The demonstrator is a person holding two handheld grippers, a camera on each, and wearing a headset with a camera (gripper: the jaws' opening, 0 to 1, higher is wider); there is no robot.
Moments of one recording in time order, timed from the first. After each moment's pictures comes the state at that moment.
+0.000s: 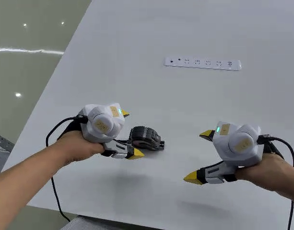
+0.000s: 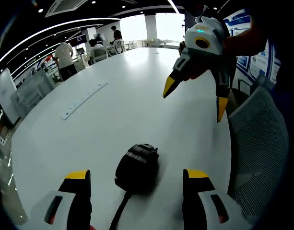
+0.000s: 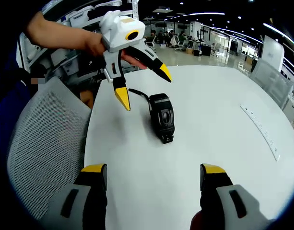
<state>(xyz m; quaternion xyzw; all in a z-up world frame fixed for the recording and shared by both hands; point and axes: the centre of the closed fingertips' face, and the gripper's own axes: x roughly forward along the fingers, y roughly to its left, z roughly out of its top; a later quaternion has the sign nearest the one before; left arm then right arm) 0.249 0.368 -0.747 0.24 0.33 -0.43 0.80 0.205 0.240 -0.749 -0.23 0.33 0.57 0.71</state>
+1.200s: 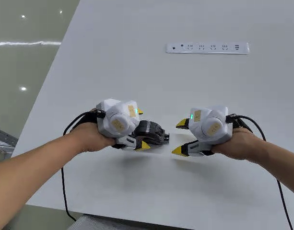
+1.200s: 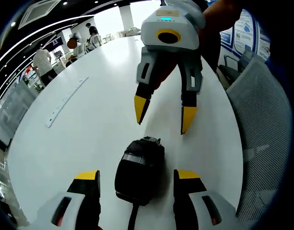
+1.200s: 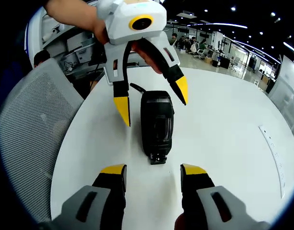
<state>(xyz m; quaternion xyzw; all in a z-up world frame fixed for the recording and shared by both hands) 0.262 0.354 -0.782 0.32 0.33 -0.49 0.74 0.243 0.296 -0.801 -0.28 0.28 0.63 0.67</state>
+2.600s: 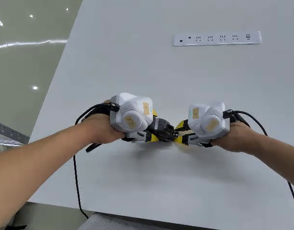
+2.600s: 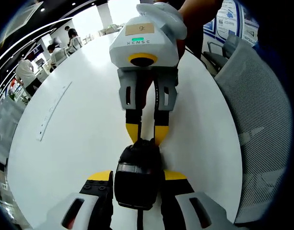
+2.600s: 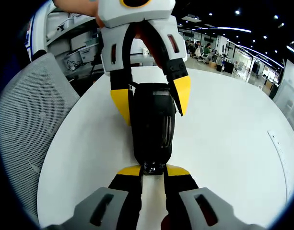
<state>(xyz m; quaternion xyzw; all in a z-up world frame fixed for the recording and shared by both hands) 0.261 0.345 -0.786 0.37 0.32 -0.53 0.69 0.250 0.318 -0.825 -0.27 0.26 0.65 0.66</state>
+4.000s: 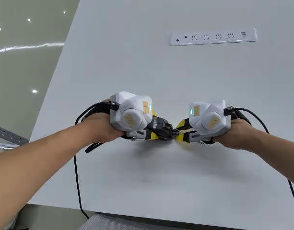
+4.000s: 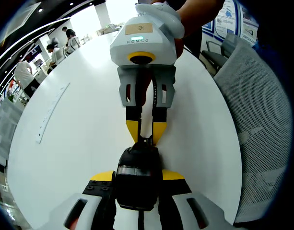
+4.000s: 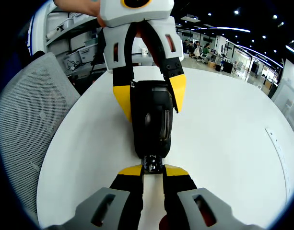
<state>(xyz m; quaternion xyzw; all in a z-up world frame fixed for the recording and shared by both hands) 0.263 0.344 -0.786 0.37 0.33 -0.54 0.68 0.253 0.309 -0.824 -0.27 0.26 0.65 0.66</state>
